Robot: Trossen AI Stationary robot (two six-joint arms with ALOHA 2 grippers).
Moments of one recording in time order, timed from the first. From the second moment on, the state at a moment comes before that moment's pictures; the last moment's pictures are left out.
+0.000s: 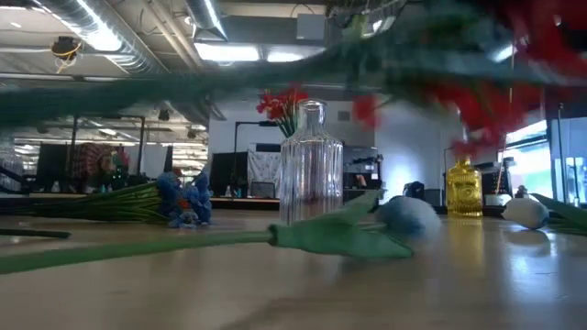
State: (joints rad) left arm -0.69 1.10 0.89 -0.15 -0.61 -0.68; right arm 0.60 1.75 1.34 -0.57 0.26 2.16
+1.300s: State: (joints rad) left arm -0.25 0.97 0.89 -0.12 -0.65 -0.65; right arm -0.29 1.77 1.37 -1.01 -0.21 0.46
